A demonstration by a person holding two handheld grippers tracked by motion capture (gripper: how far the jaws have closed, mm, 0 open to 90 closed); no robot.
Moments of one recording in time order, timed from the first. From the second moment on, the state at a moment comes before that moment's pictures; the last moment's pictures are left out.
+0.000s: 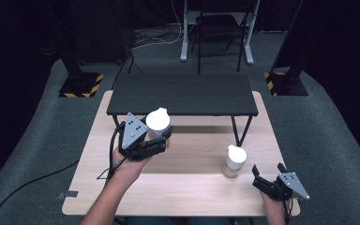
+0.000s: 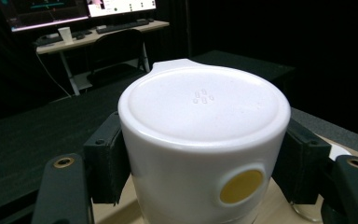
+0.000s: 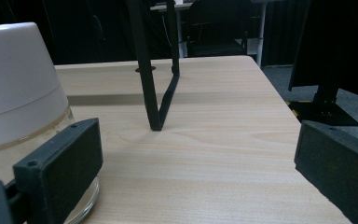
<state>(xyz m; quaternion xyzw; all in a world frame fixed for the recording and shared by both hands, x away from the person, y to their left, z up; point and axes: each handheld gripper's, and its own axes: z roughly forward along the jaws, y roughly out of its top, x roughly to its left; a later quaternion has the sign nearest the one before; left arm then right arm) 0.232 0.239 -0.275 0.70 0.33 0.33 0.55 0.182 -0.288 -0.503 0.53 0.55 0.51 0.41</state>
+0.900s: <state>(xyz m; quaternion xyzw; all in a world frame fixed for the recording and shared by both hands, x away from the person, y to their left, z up) 0.307 0.201 -0.239 0.68 0.34 0.36 0.54 0.180 -0.296 -0.507 0.52 0.55 0.52 0.40</state>
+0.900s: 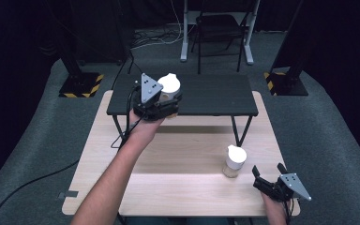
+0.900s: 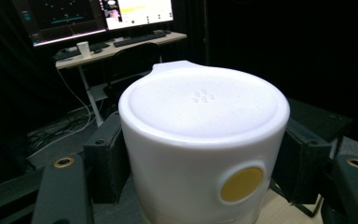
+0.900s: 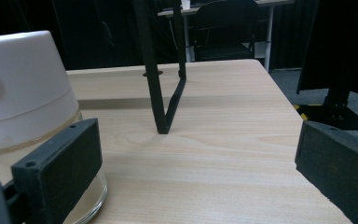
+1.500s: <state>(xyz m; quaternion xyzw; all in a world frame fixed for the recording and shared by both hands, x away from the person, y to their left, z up) 0.345 0.185 -0.246 0.67 0.39 0.38 0.51 0.179 -0.297 -0.509 0.52 0.54 0.53 0.40</state>
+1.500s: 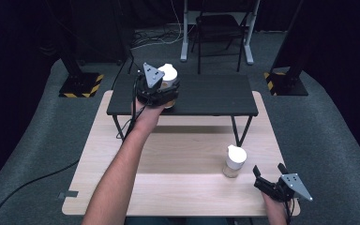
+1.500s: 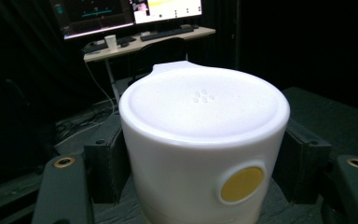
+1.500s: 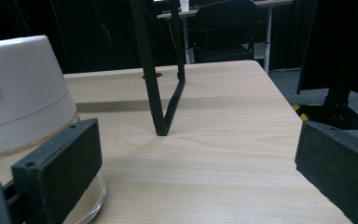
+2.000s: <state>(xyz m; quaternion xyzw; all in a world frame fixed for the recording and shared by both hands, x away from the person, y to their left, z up) 0.354 0.195 -0.264 0.64 0.40 0.37 0.54 0.178 -0.300 -0.510 0.53 0.53 0.54 0.39</state>
